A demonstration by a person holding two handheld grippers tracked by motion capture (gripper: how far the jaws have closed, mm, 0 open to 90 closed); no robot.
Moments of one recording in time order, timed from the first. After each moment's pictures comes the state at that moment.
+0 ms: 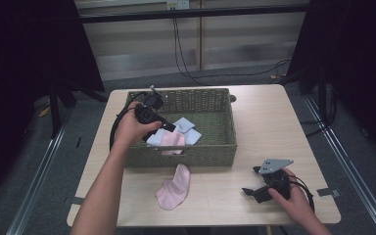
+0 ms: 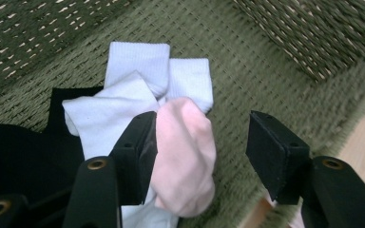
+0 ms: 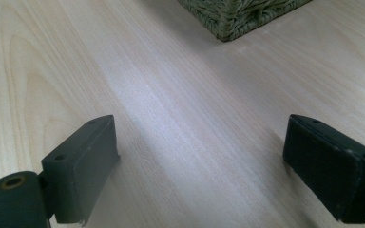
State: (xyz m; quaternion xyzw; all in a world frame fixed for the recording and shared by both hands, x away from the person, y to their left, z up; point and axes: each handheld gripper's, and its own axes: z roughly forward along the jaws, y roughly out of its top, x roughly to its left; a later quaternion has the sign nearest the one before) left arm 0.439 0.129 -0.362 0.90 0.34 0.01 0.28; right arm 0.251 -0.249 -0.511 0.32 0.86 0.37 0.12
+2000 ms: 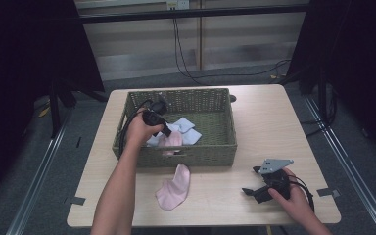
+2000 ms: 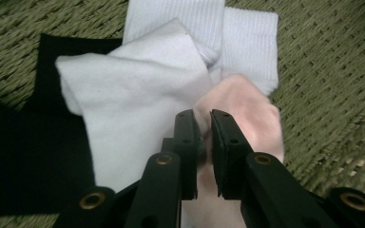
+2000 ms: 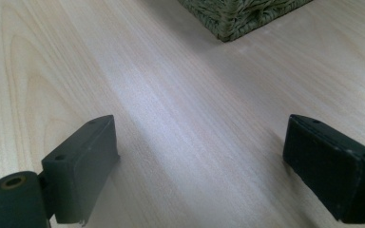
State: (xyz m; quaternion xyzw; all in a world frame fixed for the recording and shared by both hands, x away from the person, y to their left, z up) left arm 0.477 0.125 -0.420 0.90 0.39 -0.03 0.20; right arm 0.251 -0.249 -0.511 0.32 0.86 0.37 0.12
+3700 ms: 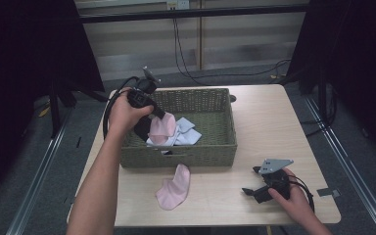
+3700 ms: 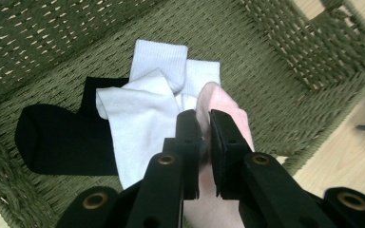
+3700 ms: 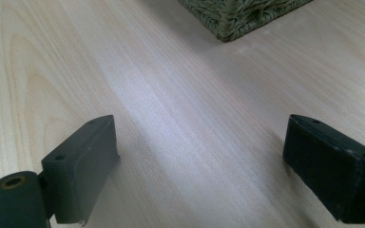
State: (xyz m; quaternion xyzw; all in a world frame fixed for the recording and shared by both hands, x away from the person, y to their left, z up) left arm 0.454 0.138 -0.313 0.89 0.39 -0.01 0.25; right arm 0.251 -0.249 -0.511 0.32 0.86 0.37 0.12
